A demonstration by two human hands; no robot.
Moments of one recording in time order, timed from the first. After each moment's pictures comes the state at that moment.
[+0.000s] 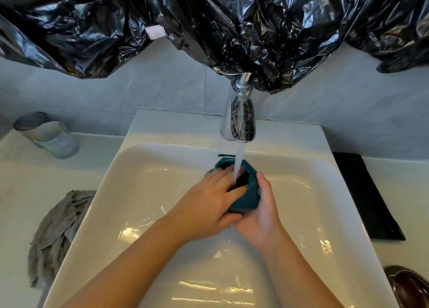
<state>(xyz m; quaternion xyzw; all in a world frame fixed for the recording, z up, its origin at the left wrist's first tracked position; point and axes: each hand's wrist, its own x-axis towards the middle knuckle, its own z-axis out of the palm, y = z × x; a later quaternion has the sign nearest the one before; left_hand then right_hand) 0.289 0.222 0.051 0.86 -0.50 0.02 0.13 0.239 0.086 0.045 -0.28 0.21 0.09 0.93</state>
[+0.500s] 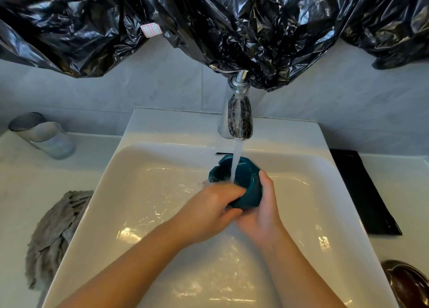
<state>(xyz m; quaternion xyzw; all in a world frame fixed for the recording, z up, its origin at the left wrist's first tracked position) 0.282 0.219 0.057 0.83 -0.45 -0.08 0.32 0.236 0.085 0.041 -0.31 0.20 0.05 0.93</state>
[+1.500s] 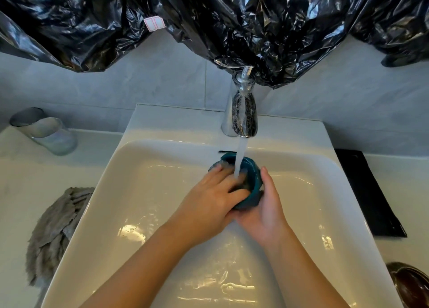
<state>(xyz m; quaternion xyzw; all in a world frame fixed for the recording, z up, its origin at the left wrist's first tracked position) 0.280 0.218 0.051 0.86 -0.48 0.05 0.14 0.240 0.082 0.039 -0.29 0.23 0.08 0.93</state>
